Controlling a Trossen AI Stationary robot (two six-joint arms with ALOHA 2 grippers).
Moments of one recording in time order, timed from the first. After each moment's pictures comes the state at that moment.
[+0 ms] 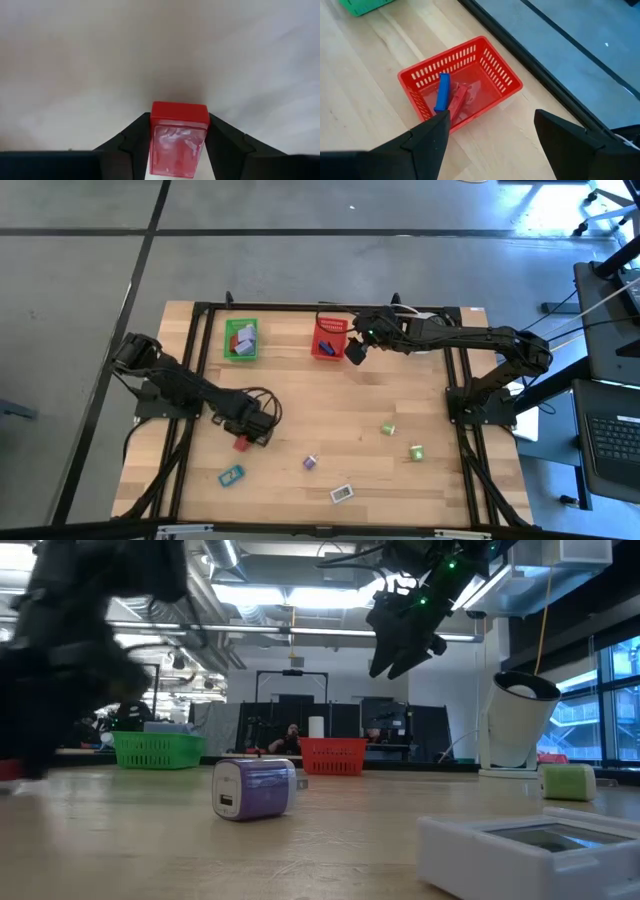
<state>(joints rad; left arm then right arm) -0.34 1.54 0.78 -0.77 0.13 -1.55 -0.26 1.51 1.13 -0.47 0.37 0.24</state>
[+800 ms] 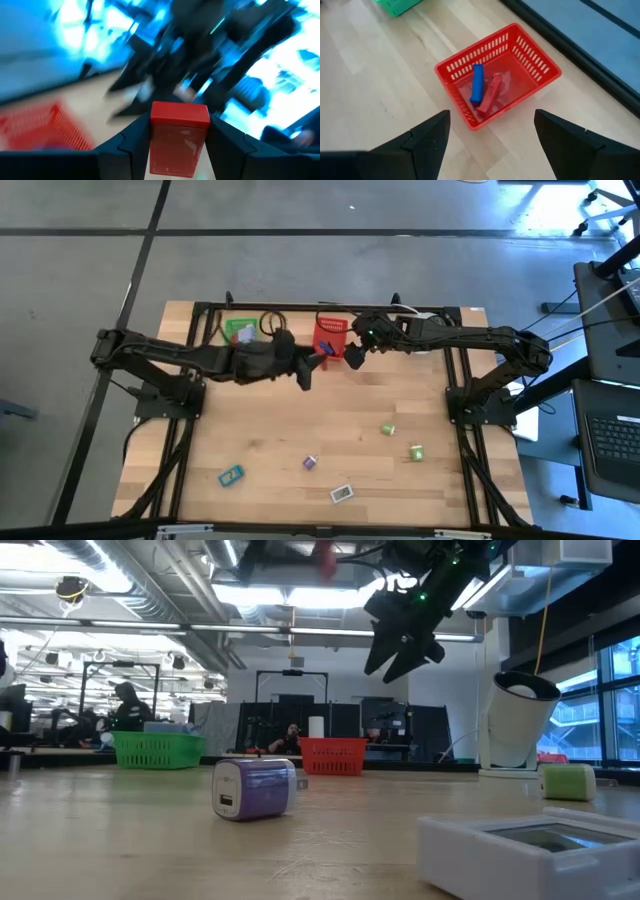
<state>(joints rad) -0.06 1.33 1.05 0.04 -0.50 -0.61 -0.26 1.51 1.13 -0.47 0.21 0.33</state>
